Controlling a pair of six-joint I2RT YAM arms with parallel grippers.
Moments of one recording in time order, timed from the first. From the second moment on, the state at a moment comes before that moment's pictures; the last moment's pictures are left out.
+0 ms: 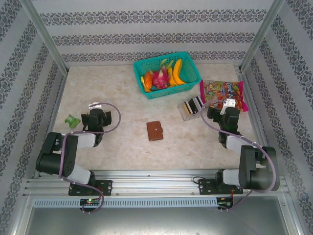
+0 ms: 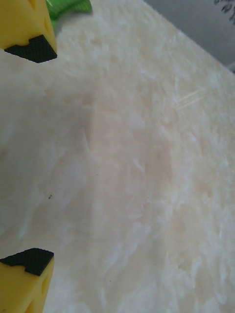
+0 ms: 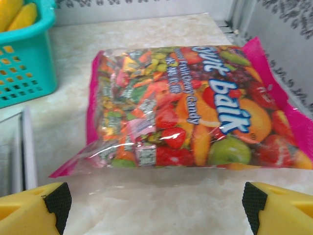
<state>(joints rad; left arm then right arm) -0.08 1.51 0.44 0.52 -0.38 -0.05 -0.09 1.32 0.39 0.53 0.03 0.07</state>
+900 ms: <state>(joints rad) -0.04 1.56 0.38 0.73 -0.25 -0.04 0.06 1.52 0.35 0.82 0.19 0.05</state>
